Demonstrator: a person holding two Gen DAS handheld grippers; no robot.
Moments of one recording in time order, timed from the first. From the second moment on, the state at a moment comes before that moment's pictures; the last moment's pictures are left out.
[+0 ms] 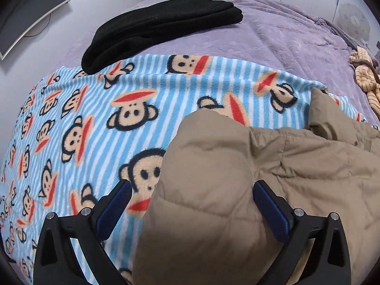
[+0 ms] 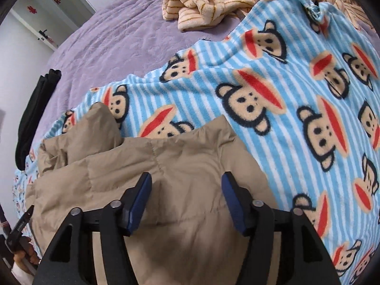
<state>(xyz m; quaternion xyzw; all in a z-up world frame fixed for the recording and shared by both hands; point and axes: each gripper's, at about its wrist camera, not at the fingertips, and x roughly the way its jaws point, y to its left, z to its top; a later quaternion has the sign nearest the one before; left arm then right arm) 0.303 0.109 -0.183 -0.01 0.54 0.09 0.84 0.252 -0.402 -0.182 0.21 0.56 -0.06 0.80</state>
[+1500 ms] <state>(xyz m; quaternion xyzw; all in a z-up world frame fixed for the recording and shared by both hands) 0.138 0.066 -0.154 -0.03 0.59 0.05 0.80 0.043 -0.350 -0.184 0.37 0.58 -0.04 0.73</state>
